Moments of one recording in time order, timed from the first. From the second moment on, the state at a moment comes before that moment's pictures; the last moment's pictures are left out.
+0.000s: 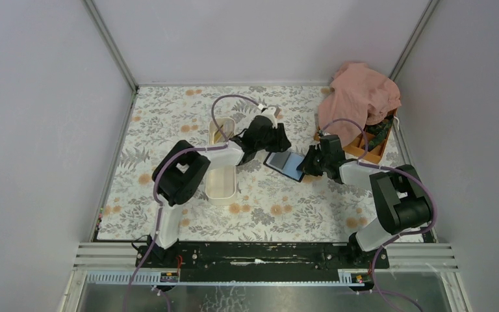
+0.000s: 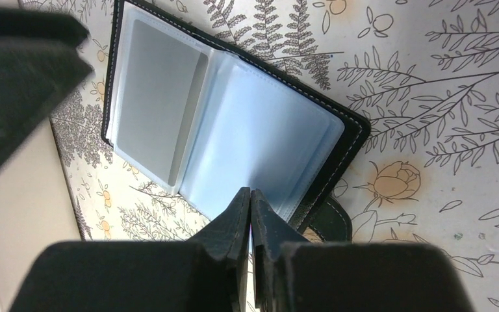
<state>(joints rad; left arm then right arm) -0.68 2.04 1.27 0.28 0.12 -0.57 0.29 1.58 0.64 0.12 -0.24 0.60</state>
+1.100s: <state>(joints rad) -0.72 2.15 1.36 0.12 0.15 -0.52 0.29 1.44 0.60 0.06 -0.34 0.60</state>
